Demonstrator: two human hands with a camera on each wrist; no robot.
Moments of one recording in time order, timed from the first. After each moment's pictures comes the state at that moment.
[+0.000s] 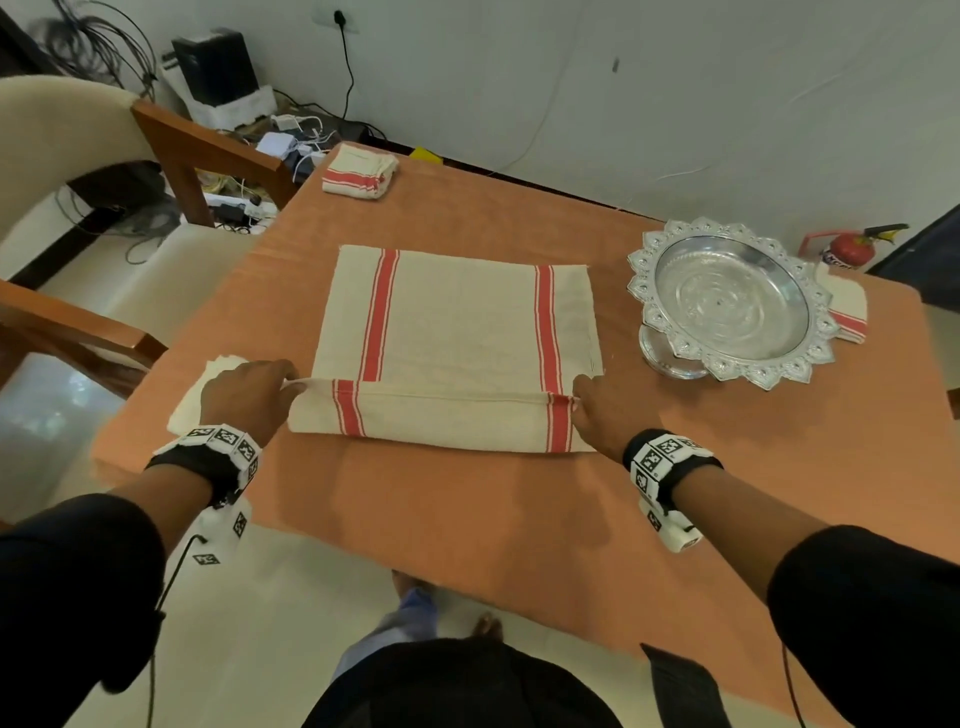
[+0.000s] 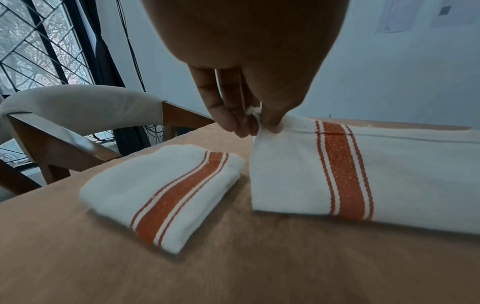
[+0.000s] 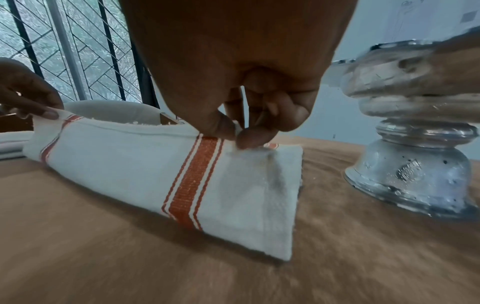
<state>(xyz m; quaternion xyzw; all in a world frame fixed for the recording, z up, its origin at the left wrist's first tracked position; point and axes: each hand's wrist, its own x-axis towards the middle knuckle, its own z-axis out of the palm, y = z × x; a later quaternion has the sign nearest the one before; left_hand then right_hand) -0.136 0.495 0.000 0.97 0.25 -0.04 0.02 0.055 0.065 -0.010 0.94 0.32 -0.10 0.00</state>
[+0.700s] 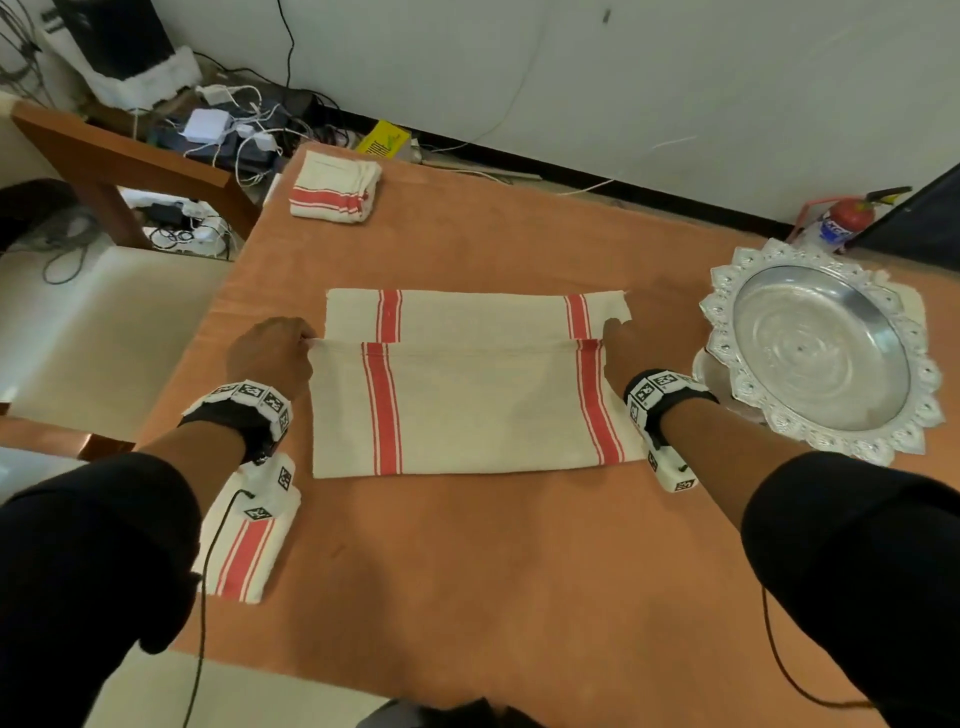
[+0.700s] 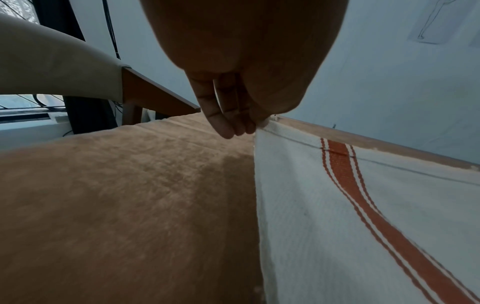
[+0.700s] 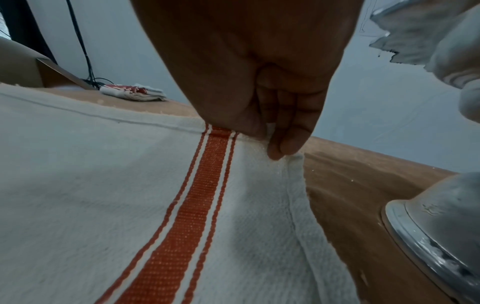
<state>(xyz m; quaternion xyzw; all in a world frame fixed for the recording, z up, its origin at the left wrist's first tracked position) 0.064 0.614 -0.042 0.96 0.25 -0.06 0.11 0.201 0.191 0.004 0.97 0.17 -0.10 0.12</state>
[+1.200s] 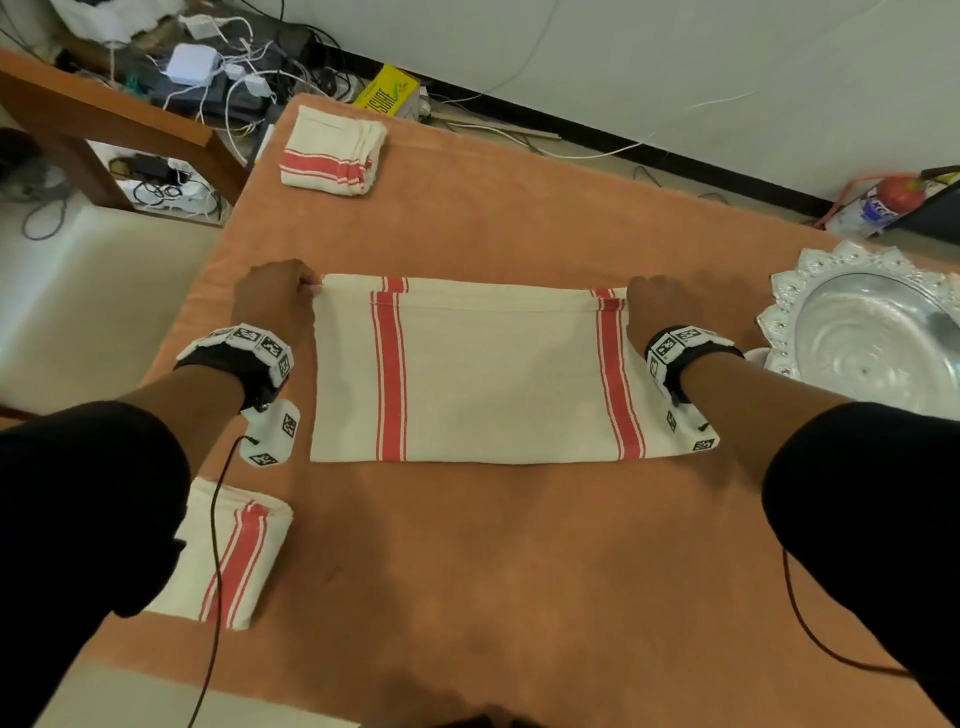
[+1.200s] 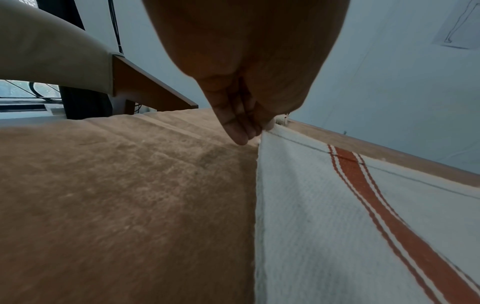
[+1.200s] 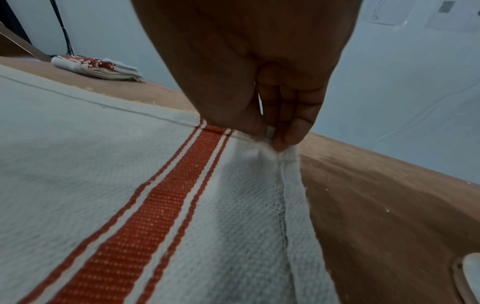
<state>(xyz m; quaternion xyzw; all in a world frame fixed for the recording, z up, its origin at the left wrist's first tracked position) 0.137 0.649 -0.069 0.96 0.25 -0.02 0.15 0.290 0.216 -0.033 0.97 0.17 -0.13 0.13</state>
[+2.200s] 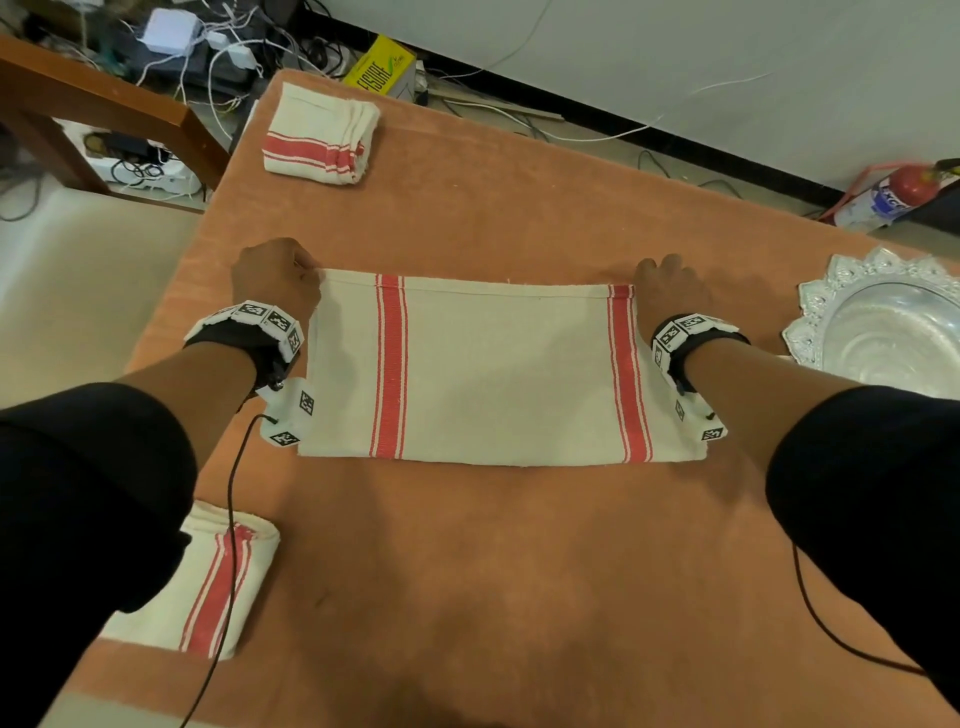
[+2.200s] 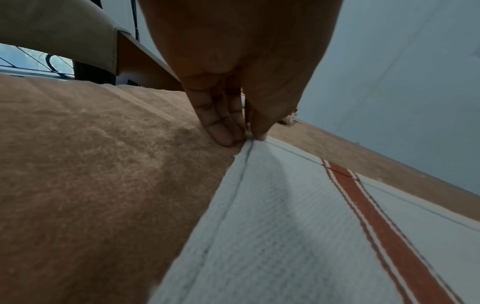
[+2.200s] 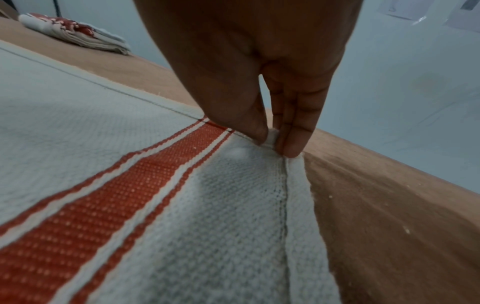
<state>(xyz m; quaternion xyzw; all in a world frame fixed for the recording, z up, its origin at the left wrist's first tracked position) 0.178 0.649 -0.081 0.93 0.32 -0.03 0.20 0.328 0.218 -0.063 0.98 0.14 -0.12 0.11</state>
